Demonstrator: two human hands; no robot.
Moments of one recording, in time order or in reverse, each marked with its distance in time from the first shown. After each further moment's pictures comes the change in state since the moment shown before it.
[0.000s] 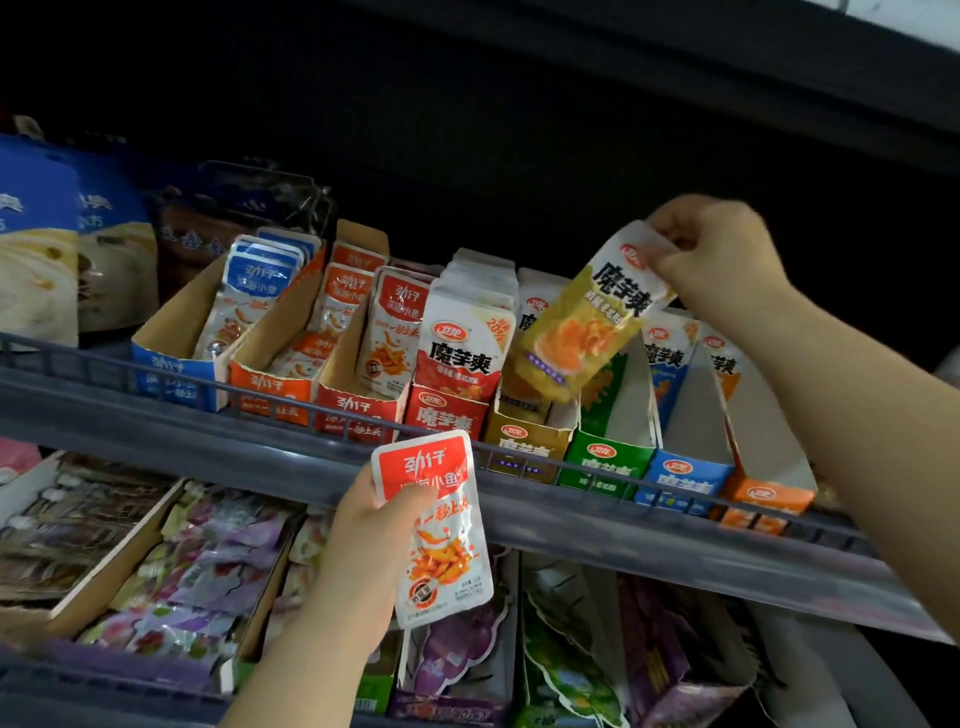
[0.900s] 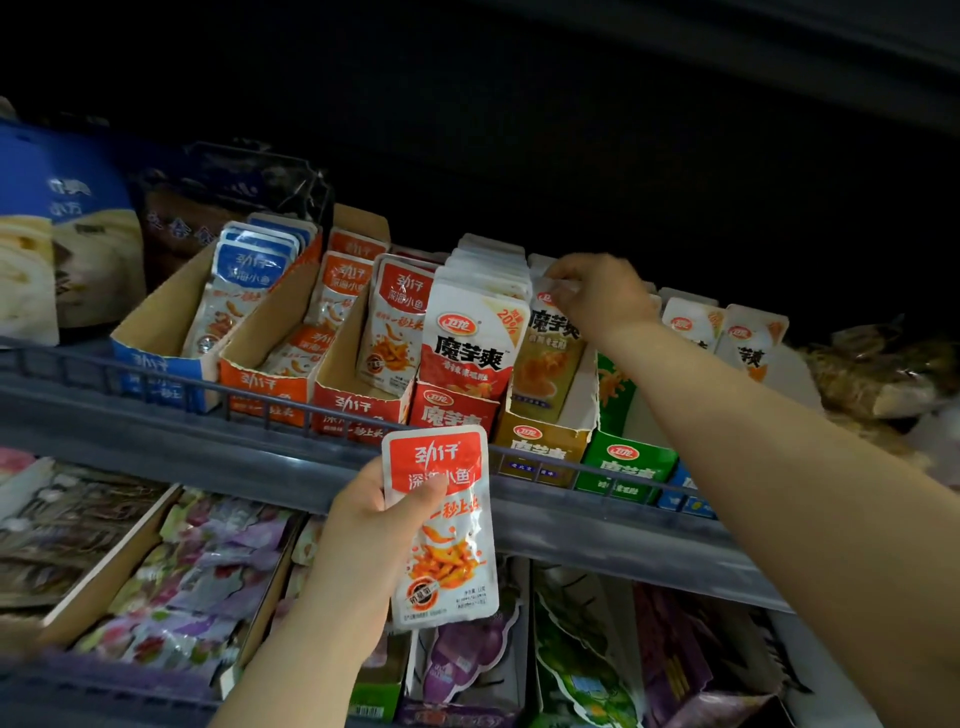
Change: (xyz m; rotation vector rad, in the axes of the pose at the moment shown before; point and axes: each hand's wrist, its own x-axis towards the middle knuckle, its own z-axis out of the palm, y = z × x) left_hand 0.016 -0.001 -0.005 0.034 -0.047 0.027; right_hand 0.020 0.006 0.098 -0.013 -0.208 0.027
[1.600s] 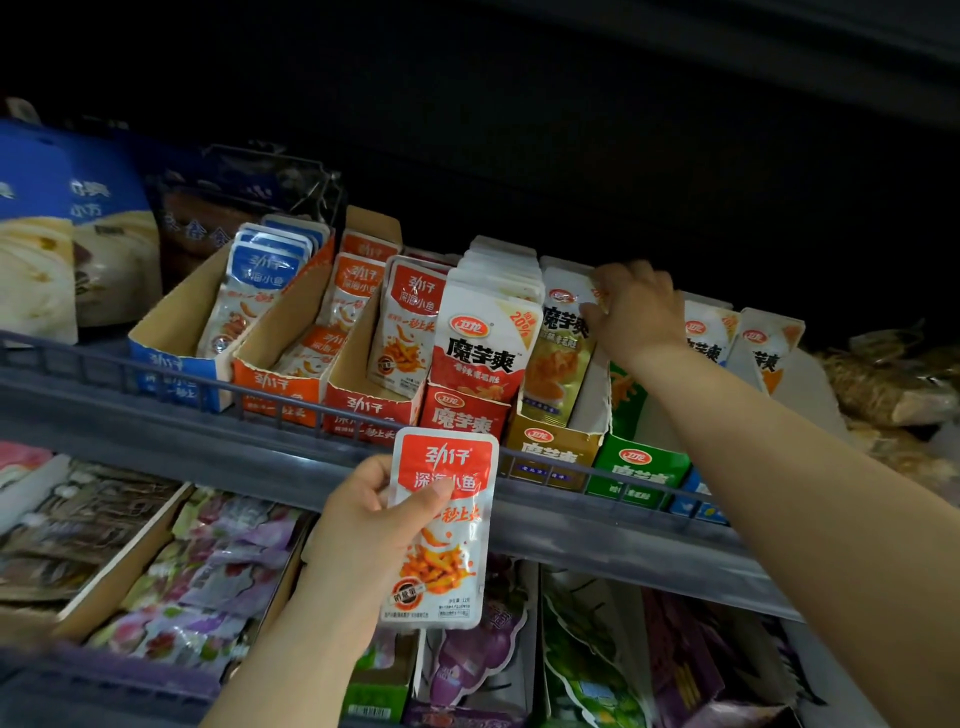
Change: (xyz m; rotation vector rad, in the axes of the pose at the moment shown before) left_hand 0.005 -0.001 -0.008 0.073 0.082 0.035; right_hand -0.003 0.020 0.008 -0.284 0.032 0.077
